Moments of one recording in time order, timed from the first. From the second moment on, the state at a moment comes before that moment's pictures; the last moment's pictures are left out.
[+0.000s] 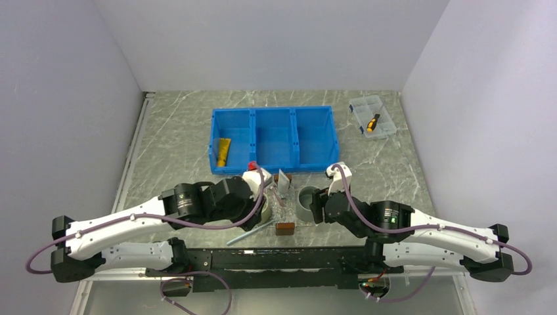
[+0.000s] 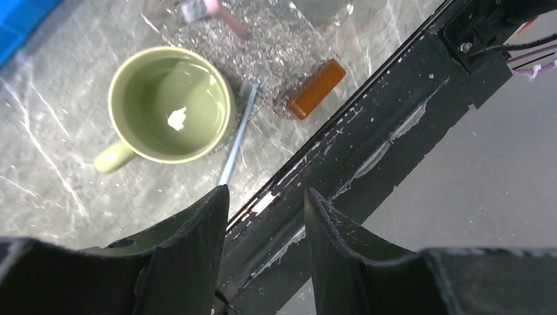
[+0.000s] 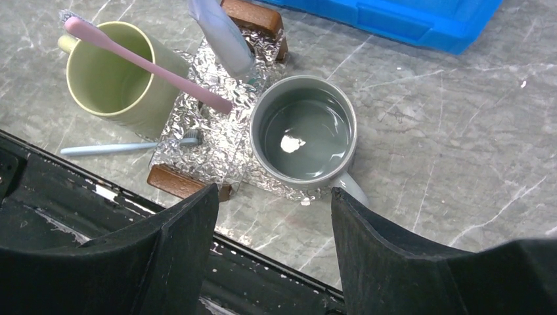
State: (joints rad) left arm -1.22 1.02 1.06 -0.84 -0.17 -0.46; right arm 1.30 0.73 0.79 -0.82 0.65 0.70
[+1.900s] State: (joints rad) left arm -1.24 1.28 0.62 -0.53 -0.30 -0.69; right arm 1.30 0.78 0.81 -0.80 0.58 0.73
